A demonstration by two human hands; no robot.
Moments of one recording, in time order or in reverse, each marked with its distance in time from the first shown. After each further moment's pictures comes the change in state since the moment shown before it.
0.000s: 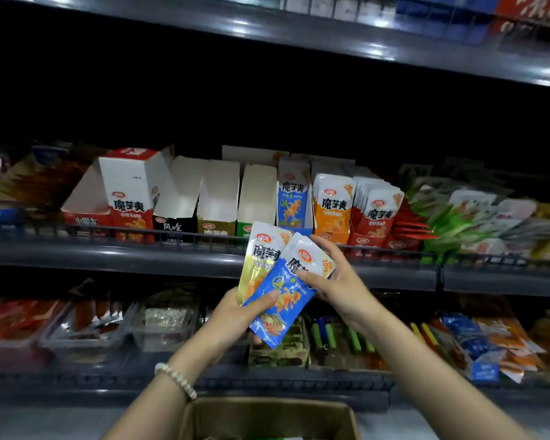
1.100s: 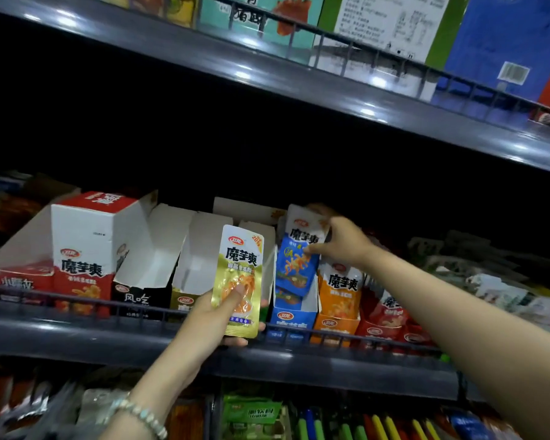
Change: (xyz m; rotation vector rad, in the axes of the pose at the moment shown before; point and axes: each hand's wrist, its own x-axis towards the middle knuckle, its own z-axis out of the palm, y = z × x) left_hand 0.101 0.056 -0.033 -0.192 0.113 0.127; right_hand 0.198 -0.104 -0.034 -1.273 0.108 -0.290
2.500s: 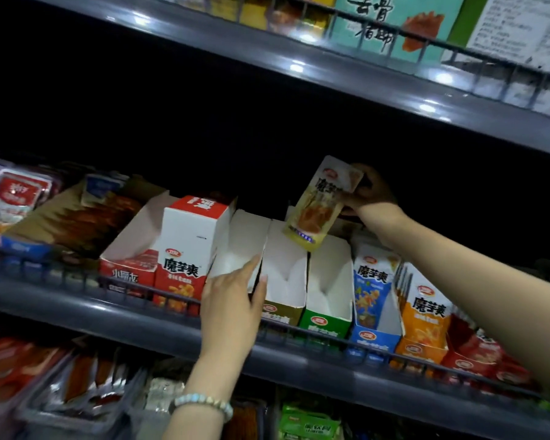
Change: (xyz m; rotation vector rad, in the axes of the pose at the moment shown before) left_hand 0.005 0.009 -0.080 0.952 0.537 0.405; right_hand 0.047 -0.116 0.014 0.810 0.178 -0.083
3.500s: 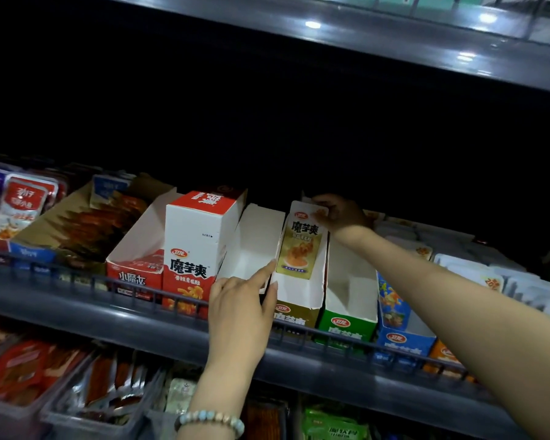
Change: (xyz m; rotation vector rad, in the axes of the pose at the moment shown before) left_hand 0.006 -0.003 0.004 0.160 -0.076 -0.042; right_hand 0.031 0.086 0.057 -0.473 -0.181 -0.027
